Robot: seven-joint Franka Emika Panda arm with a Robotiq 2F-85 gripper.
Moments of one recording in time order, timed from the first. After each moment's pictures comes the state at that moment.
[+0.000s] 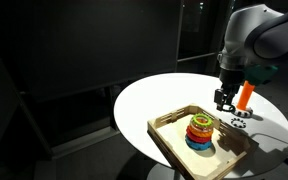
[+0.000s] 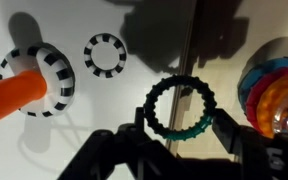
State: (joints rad) arm 0.10 0.17 0.02 -2.33 -0.11 2.44 0.17
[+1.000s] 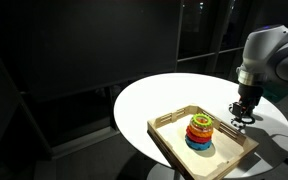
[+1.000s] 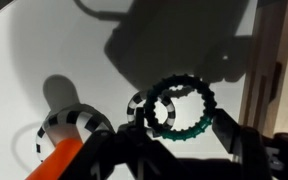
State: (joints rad) arm 0.06 0.18 -0.05 -2.50 -0.21 2.57 0.25
